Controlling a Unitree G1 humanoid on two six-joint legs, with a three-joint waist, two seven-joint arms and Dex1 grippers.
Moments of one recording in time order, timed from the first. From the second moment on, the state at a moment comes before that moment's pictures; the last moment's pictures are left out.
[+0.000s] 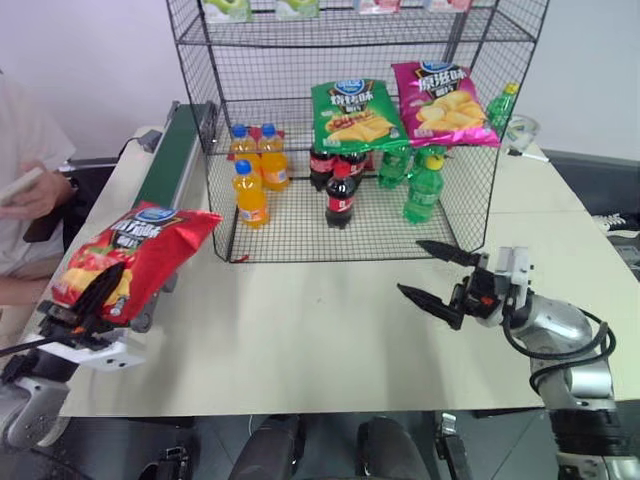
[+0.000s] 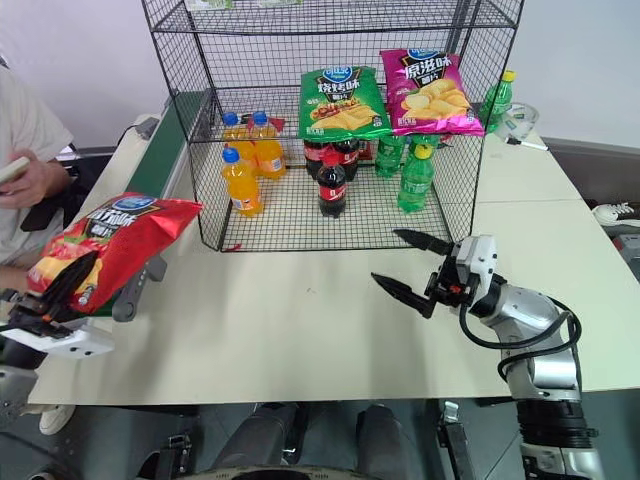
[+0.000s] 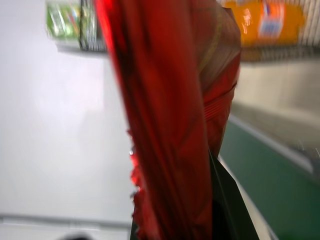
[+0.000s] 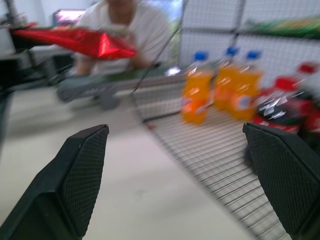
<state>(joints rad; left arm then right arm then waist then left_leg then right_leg) 0.38 0.85 0.39 -0.12 0.66 -0.60 0.26 -0.13 -0.50 -0.18 -0.07 0.55 -0.02 1.08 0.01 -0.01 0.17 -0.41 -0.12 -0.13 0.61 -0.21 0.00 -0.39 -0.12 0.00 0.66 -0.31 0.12</state>
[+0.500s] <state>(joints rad) -0.20 0.65 0.09 -0.21 0.73 -0.41 0.06 -0.13 -0.36 -0.19 -0.09 0.46 -0.15 0.82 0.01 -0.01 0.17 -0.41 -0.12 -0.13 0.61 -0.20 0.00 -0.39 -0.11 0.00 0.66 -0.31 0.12</state>
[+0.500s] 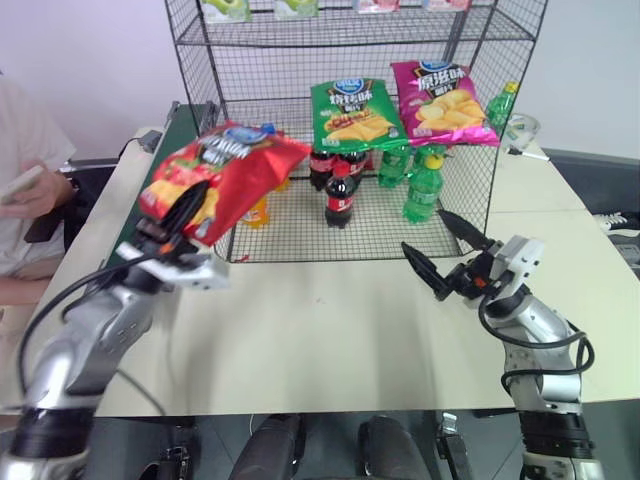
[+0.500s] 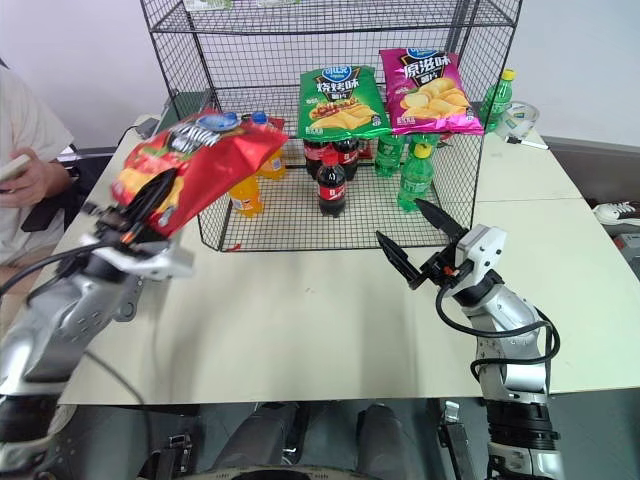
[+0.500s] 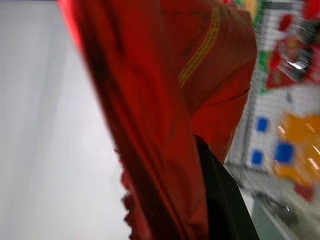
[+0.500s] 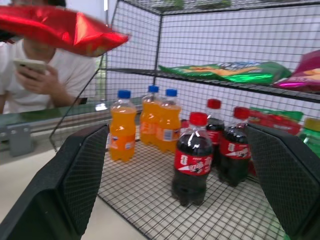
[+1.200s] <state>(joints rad) -0.89 0.41 -0.18 0.61 0.86 -0.15 0.29 -0.18 -0.34 -0.08 -0.11 0.36 -0.23 0.74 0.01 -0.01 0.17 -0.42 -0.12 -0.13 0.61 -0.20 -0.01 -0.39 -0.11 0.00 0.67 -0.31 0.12</state>
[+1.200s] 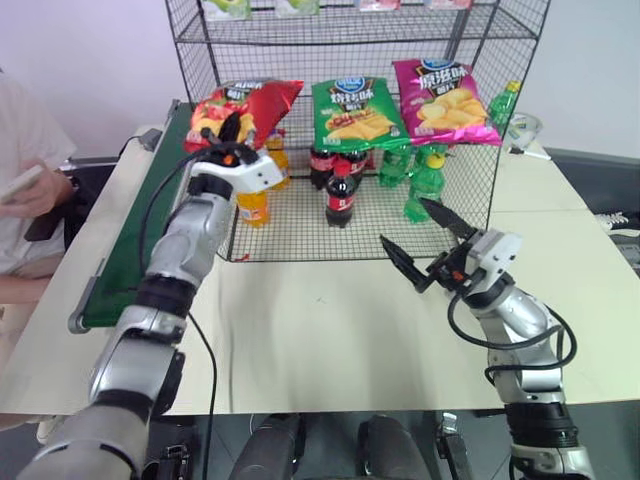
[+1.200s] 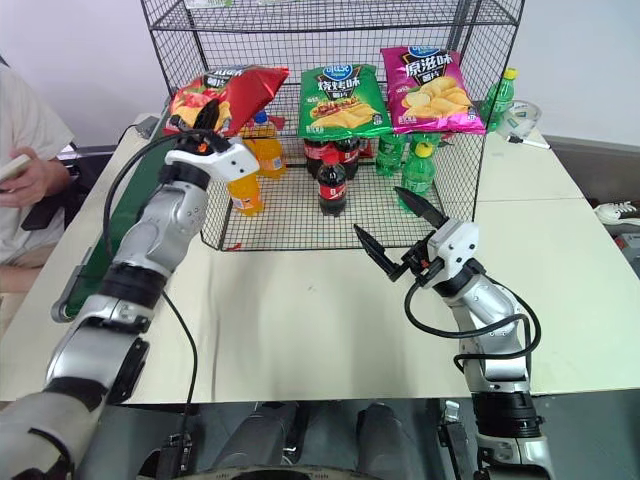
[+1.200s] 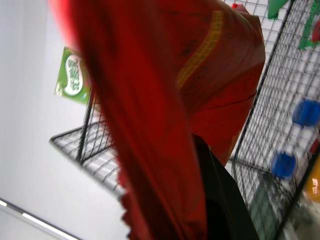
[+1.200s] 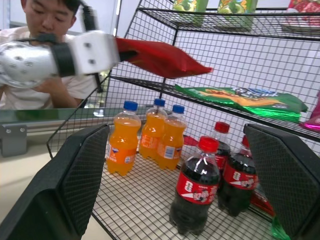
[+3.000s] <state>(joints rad) 0.04 0.70 0.27 -0.19 -0.50 0.15 -0.66 -0.08 -0.56 -0.20 -0.11 0.48 -0.13 0.93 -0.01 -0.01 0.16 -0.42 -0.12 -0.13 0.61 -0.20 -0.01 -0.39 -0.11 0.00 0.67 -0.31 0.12</state>
